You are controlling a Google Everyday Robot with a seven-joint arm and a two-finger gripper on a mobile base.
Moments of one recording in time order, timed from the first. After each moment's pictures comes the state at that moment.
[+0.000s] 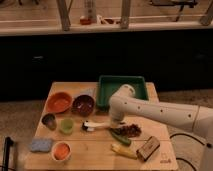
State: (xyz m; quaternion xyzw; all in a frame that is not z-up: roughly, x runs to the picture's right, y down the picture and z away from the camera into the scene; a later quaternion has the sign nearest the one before) arm 0.049 0.197 0.815 -0.31 -0.06 0.05 0.95
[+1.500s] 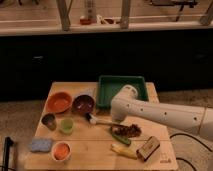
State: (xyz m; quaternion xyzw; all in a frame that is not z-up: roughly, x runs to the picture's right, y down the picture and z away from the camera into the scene) arm 0.056 0.186 0.808 -0.28 -0.05 0.05 0.96
